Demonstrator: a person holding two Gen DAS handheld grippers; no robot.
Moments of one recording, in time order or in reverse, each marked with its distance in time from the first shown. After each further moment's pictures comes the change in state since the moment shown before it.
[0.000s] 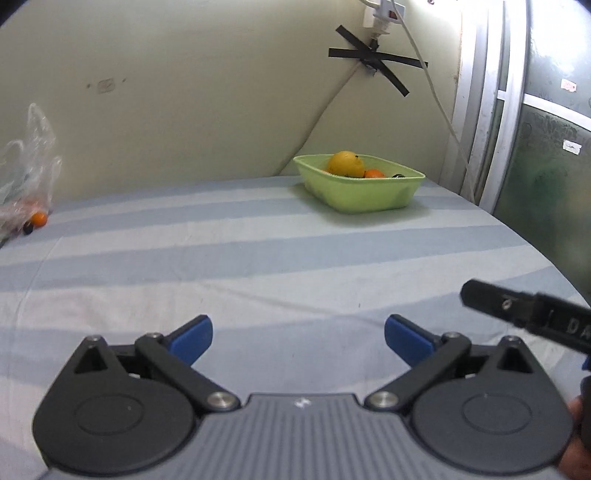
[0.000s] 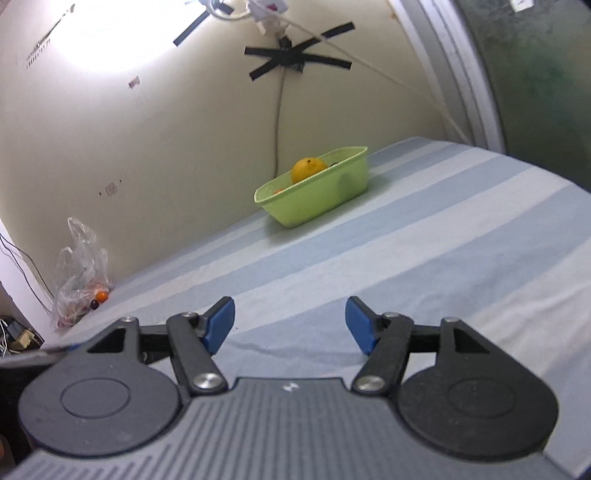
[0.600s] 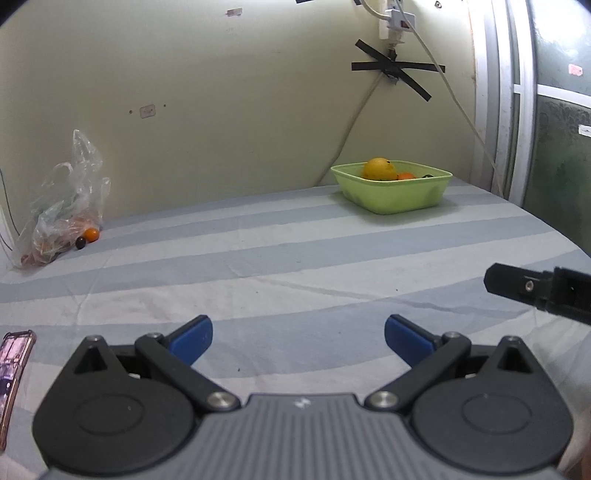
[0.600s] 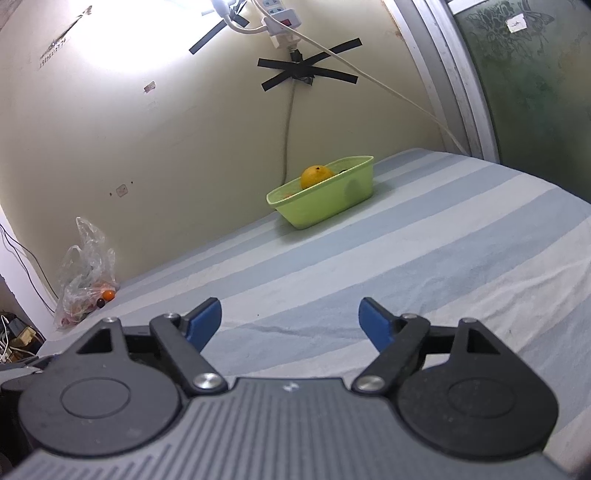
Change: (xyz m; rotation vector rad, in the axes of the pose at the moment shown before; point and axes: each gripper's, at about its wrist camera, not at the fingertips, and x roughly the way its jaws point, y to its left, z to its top) left arm -0.035 -0.004 -0.022 0.056 -0.055 0.158; right arm -0.014 0.013 -0.012 -0.016 -0.023 0.003
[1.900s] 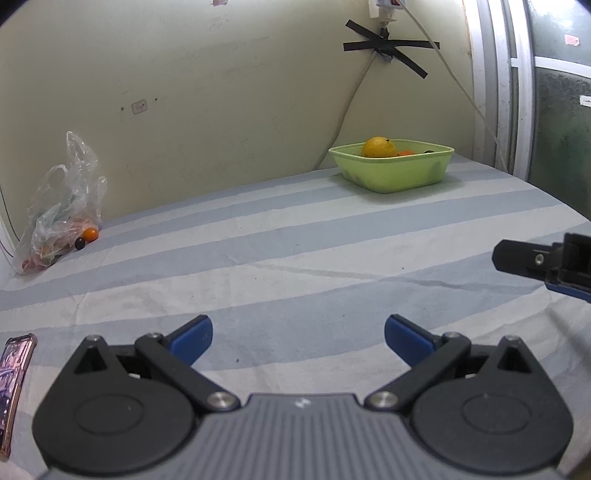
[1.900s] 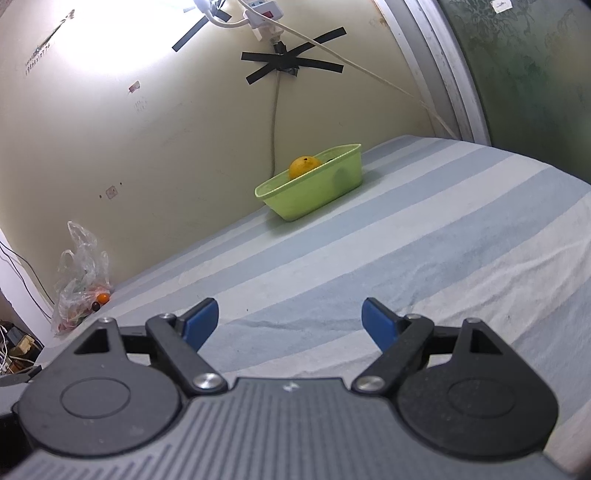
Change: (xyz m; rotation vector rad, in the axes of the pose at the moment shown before) left arm 0.015 -0.009 -0.007 0.051 0.039 0.036; right arm 0.004 -0.002 -0.005 0.044 0.017 -0.020
